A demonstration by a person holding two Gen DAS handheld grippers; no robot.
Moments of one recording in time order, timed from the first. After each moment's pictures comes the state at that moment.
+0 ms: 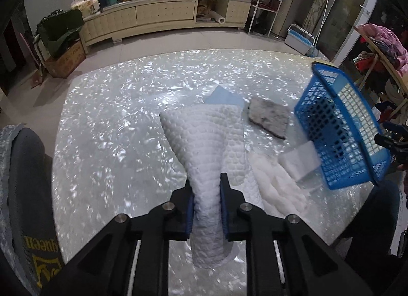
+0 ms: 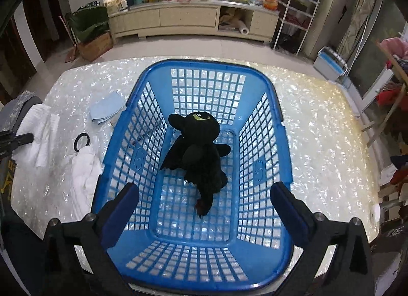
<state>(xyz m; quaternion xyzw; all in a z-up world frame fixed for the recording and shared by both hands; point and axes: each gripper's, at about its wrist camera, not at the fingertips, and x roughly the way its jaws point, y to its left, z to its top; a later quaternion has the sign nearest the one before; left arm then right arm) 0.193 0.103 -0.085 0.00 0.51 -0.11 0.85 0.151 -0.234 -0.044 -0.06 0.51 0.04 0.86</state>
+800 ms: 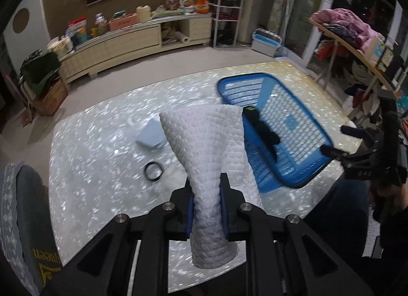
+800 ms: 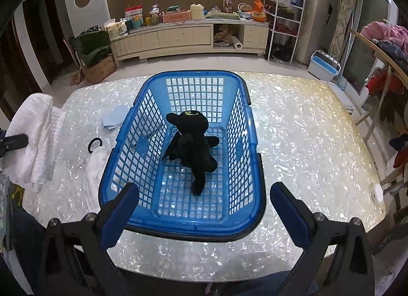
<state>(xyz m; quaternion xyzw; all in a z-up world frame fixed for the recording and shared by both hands) 0.139 -0.034 0.000 0.05 0.46 -0.18 0.87 0.098 -0.263 -0.030 -0.01 0.46 0.05 0.88</state>
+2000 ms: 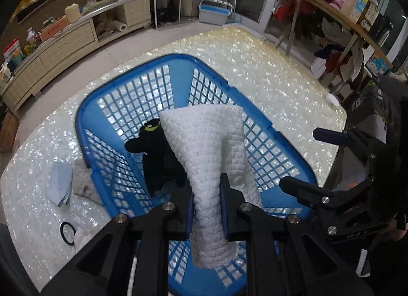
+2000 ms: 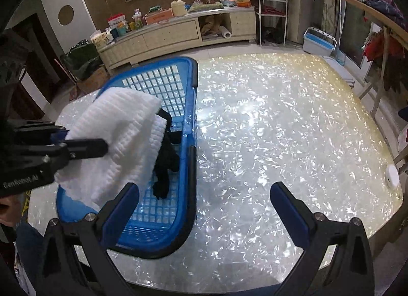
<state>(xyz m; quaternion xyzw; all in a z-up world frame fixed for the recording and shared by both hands) 0.229 -0.212 -0.078 0.11 0.51 -0.30 0.80 0.121 -0.327 -0.063 0.06 0.48 0.05 0.87</state>
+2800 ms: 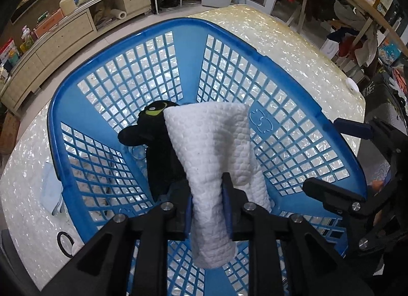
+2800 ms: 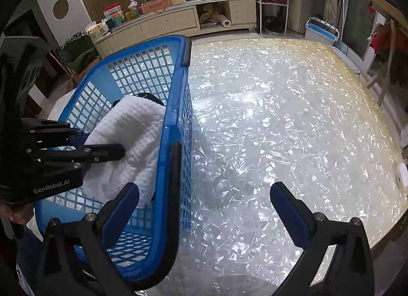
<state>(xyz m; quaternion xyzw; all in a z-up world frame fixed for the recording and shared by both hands) 0.255 -0.227 -0.121 0.14 0.54 -0.27 0.78 0.137 -0.324 -0.080 0.06 0.50 0.05 0.86</state>
